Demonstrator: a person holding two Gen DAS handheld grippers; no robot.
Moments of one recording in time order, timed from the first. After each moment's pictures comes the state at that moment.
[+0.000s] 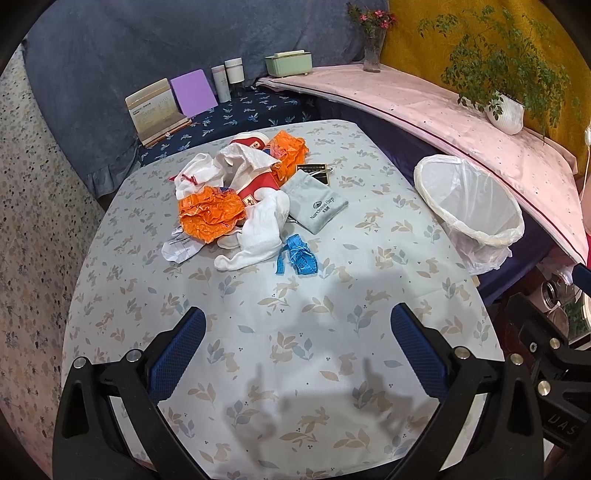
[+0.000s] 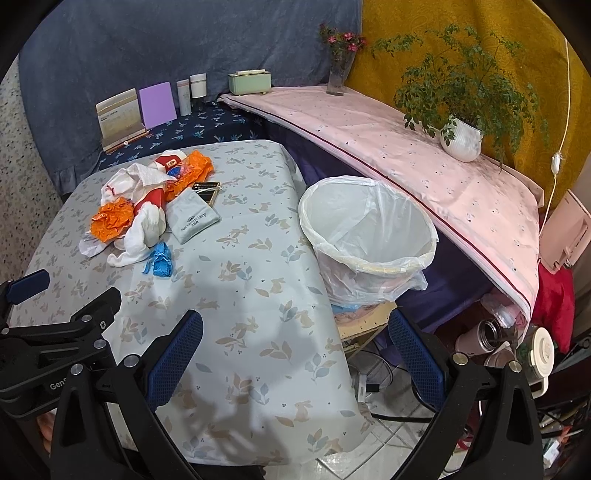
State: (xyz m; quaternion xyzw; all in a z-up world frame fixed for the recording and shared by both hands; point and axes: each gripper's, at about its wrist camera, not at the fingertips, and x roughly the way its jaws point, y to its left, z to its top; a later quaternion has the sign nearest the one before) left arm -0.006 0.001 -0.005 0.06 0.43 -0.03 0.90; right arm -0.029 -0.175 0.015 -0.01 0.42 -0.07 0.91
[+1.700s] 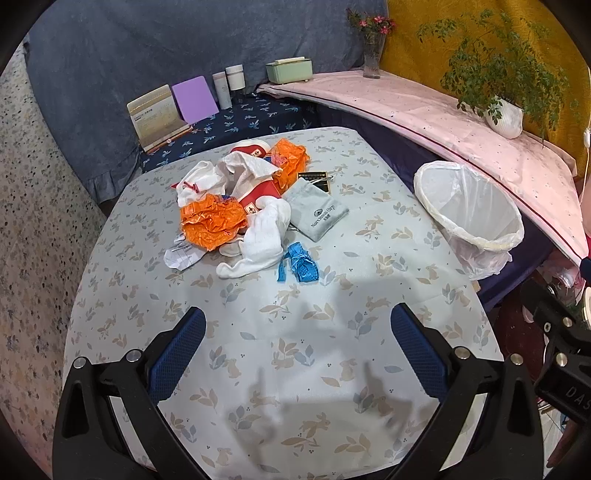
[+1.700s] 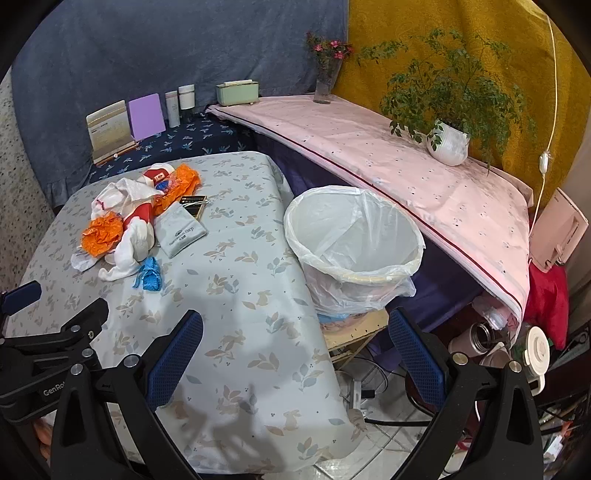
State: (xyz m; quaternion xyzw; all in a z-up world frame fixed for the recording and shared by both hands) left arm -0.004 0.002 0.002 0.06 0.42 -0.03 0.90; right arm -0.030 -0.187 0.022 0.00 0.40 -0.09 0.91
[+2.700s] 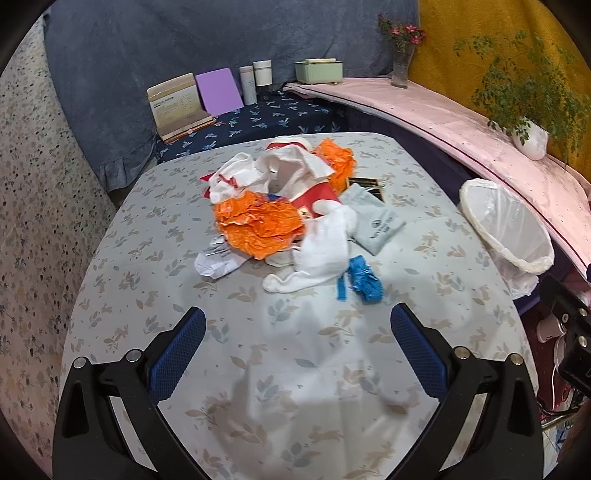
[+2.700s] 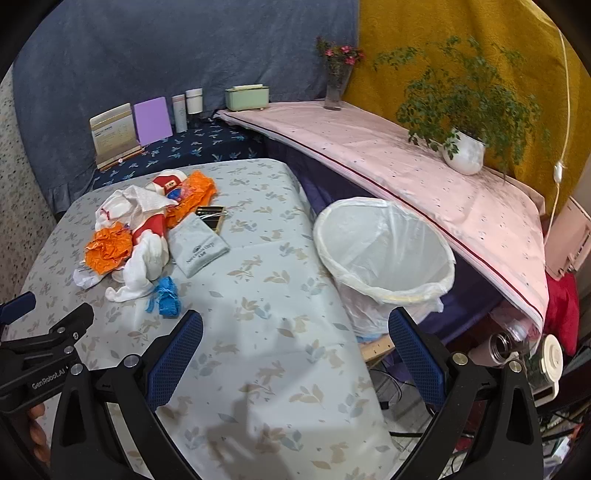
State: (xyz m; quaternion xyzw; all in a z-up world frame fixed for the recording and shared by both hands) left arm 0.033 0.076 -0.022 0.03 0.42 -0.01 0.91; right arm 0.013 -0.137 0.007 -0.01 0.39 -0.08 0.92
